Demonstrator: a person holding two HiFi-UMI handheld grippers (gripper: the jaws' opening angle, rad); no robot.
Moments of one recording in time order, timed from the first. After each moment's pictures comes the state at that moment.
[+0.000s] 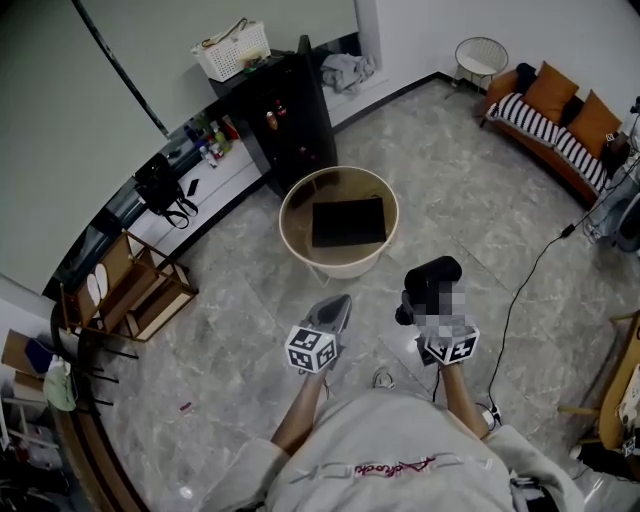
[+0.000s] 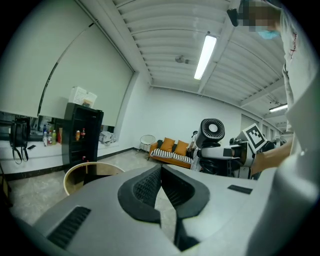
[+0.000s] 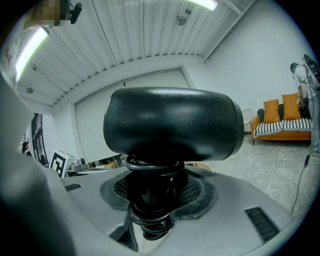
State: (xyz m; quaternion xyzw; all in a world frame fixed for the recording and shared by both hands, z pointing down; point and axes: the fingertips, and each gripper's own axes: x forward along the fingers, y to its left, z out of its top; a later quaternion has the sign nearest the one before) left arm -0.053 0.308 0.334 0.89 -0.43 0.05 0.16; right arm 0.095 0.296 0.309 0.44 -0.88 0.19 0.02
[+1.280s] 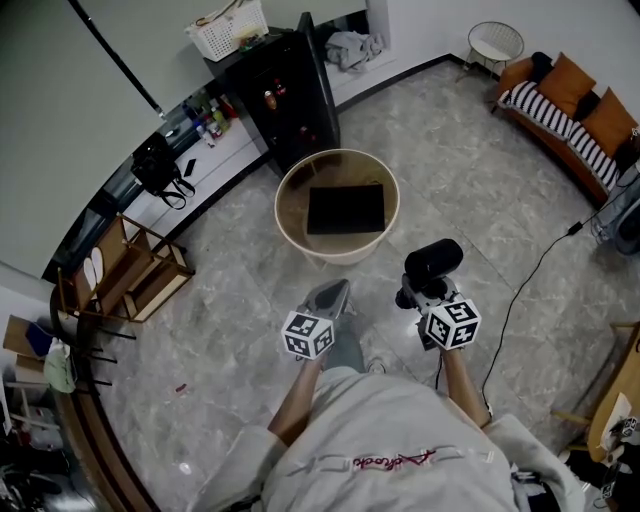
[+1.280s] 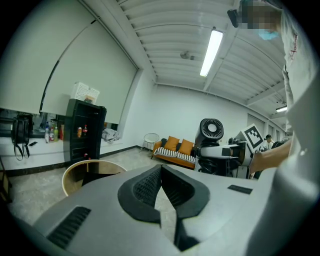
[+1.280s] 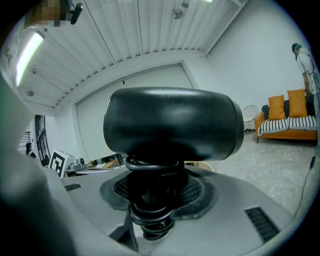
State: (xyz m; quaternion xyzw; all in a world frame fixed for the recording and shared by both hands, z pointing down) left arm -0.025 0.253 0.350 0.87 -0.45 0.05 0.17; right arm 0.125 0.229 0.325 0.42 -0.88 0.20 0.03
